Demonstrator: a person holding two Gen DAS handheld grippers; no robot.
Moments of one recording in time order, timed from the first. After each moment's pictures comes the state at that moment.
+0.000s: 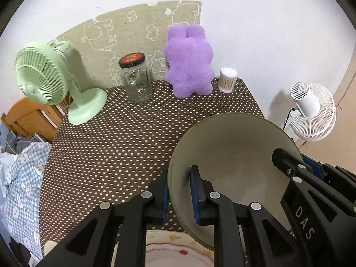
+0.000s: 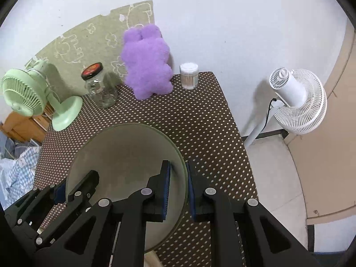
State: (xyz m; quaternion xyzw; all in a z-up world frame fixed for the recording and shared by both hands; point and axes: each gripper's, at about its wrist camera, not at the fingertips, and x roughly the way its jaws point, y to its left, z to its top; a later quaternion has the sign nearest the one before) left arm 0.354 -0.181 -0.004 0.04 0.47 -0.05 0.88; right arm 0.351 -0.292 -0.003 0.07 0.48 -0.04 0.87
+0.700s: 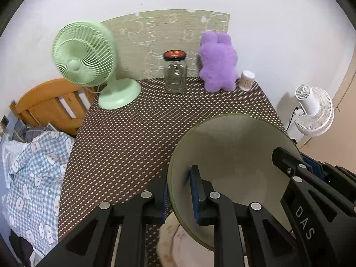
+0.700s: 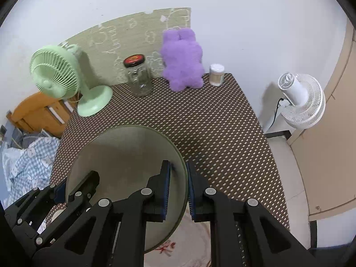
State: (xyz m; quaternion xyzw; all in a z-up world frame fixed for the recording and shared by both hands) left arm 0.287 -0.073 0.018 0.03 0.47 -0.04 0.88; right arm 0.285 -0.182 0.025 0.06 0.47 -0.03 0.88
